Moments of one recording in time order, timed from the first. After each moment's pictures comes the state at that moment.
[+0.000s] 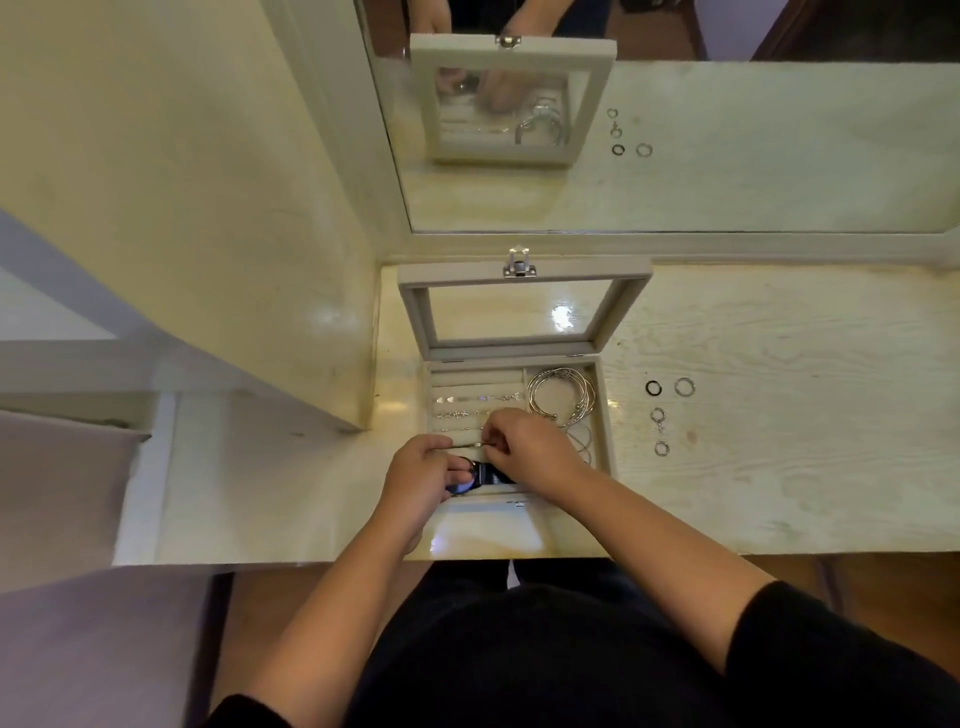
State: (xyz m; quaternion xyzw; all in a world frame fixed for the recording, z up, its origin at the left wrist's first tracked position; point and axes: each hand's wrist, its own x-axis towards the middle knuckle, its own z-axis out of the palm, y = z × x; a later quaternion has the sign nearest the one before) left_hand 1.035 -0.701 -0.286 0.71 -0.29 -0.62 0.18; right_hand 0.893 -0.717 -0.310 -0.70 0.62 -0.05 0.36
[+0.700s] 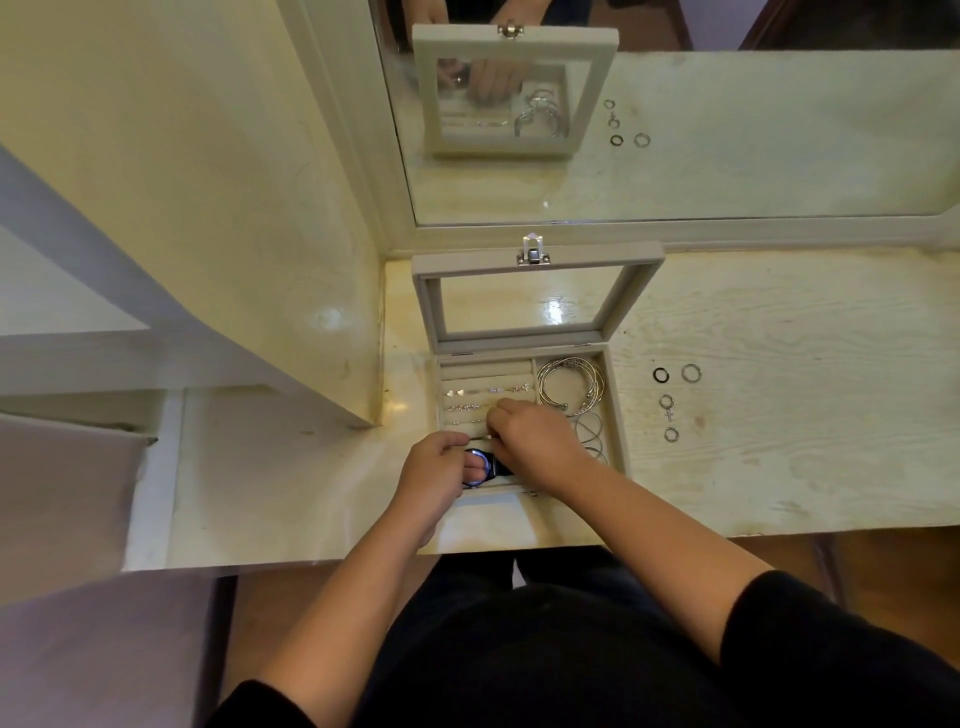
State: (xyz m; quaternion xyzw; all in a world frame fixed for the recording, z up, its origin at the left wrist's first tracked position) left_hand 1.040 -0.701 -0.283 0.68 -0.33 -0.63 0.15; right_hand 0.907 -0.717 -0.314 -0.81 0.56 0.05 0.18
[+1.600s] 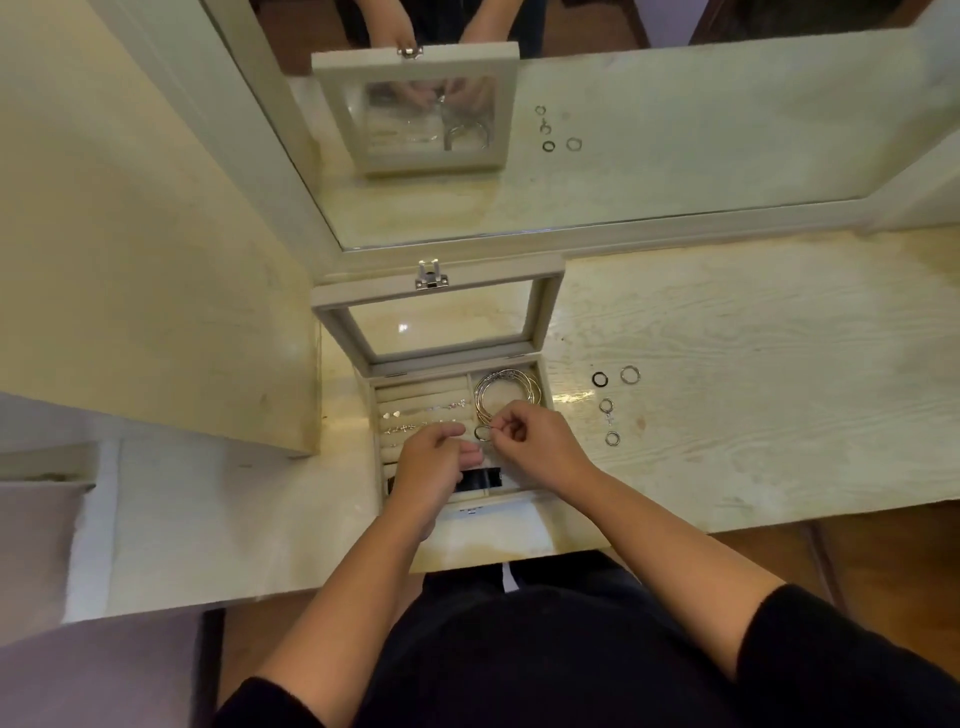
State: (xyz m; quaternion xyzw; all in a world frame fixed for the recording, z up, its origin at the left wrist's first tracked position) left_hand 0.974 -0.713 -0.280 0.69 -0.33 -0.62 0.18; right_hand 0.842 -0.706 -0.312 -0.53 0.68 -0.23 0.45
